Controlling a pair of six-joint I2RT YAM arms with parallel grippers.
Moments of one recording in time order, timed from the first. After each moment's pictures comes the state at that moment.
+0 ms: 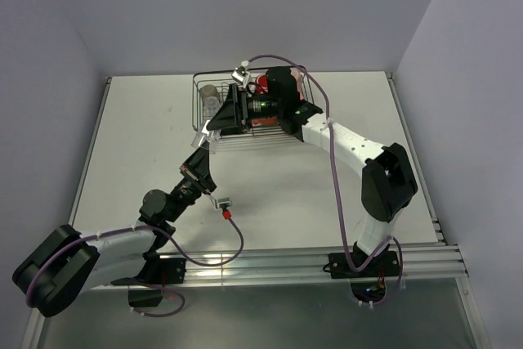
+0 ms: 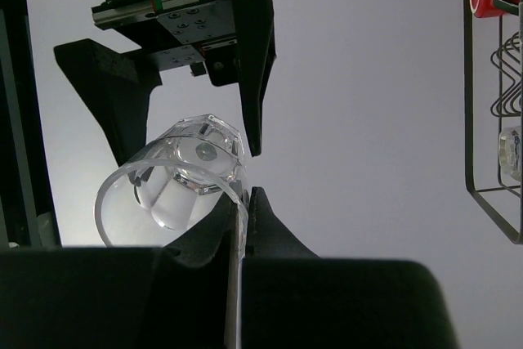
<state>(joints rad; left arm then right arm) -0.68 1.07 0.08 1.28 0.09 1.90 0.63 1.76 1.45 0.11 -0.94 0.99</state>
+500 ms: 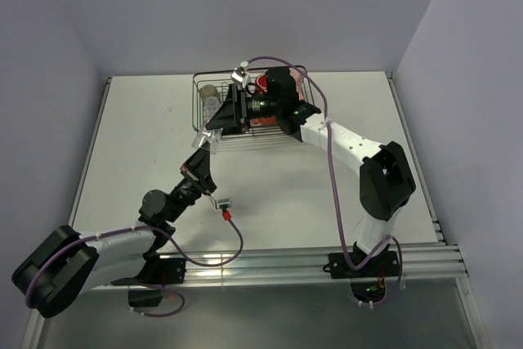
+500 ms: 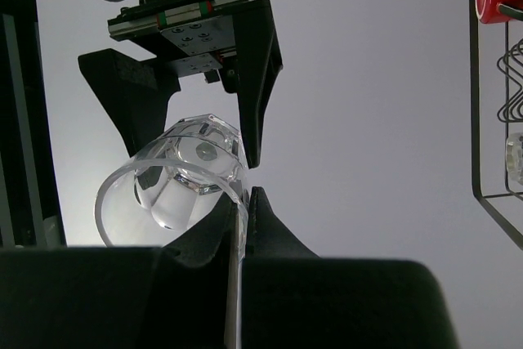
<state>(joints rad) -0.68 1.06 0.08 1.28 0.10 1.91 0.64 1.78 1.45 0.14 -0.95 1.06</state>
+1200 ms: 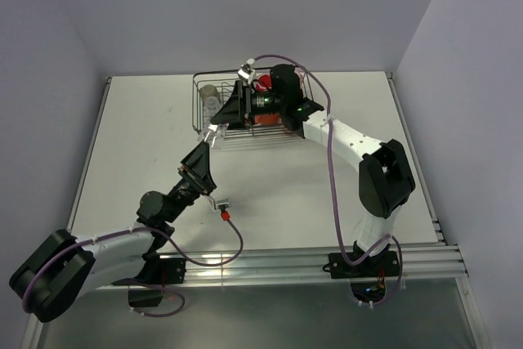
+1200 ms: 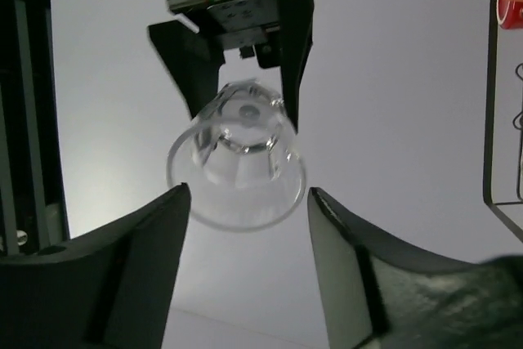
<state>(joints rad) -0.68 1.04 0.08 1.28 0.12 1.89 0.60 1.79 1.45 0.14 -0.95 1.07</state>
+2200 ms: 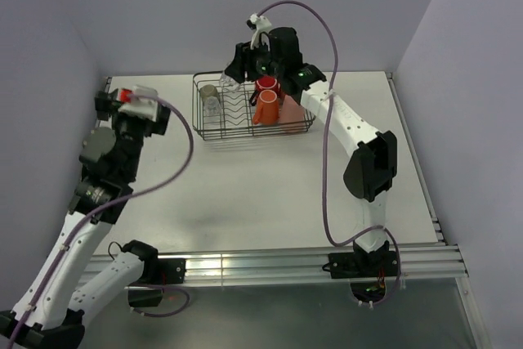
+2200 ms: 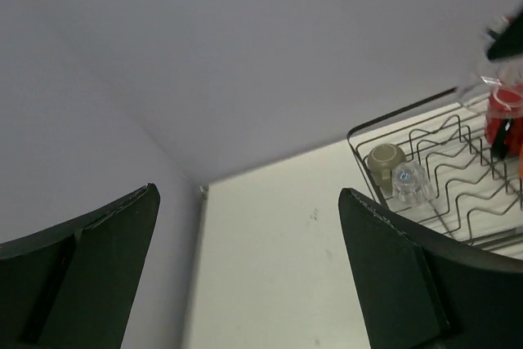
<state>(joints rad) -0.47 0.73 0.90 0.01 -0.35 0.56 0.53 1.97 1.98 -0.28 -0.35 0.22</state>
